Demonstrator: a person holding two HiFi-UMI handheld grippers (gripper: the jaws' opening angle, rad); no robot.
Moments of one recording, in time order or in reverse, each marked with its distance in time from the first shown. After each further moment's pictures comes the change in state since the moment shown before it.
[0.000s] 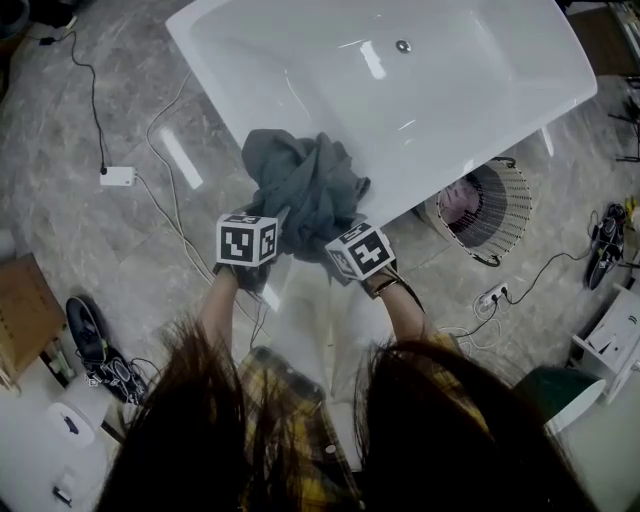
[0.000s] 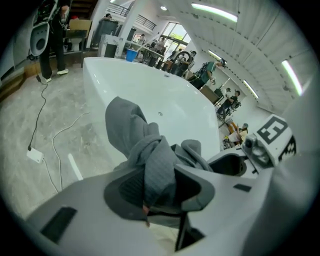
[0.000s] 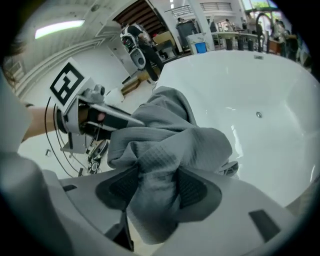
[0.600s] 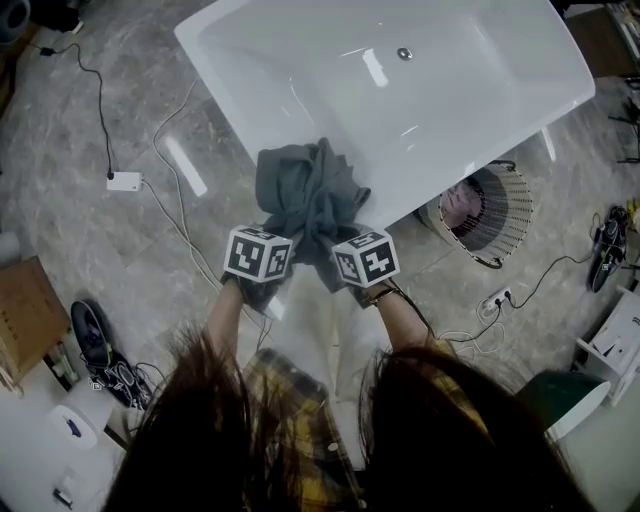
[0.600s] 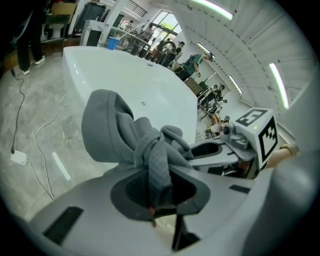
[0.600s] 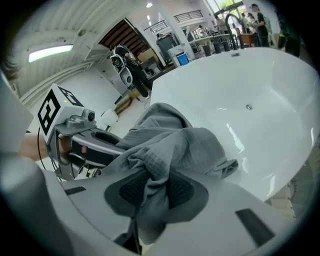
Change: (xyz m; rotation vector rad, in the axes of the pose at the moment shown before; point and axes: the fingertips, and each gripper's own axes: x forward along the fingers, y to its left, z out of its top) left arm -0.019 -0.048 -0.027 0.067 0.125 -0.186; right arm -0.013 0.013 0.020 0.185 -0.166 -0.001
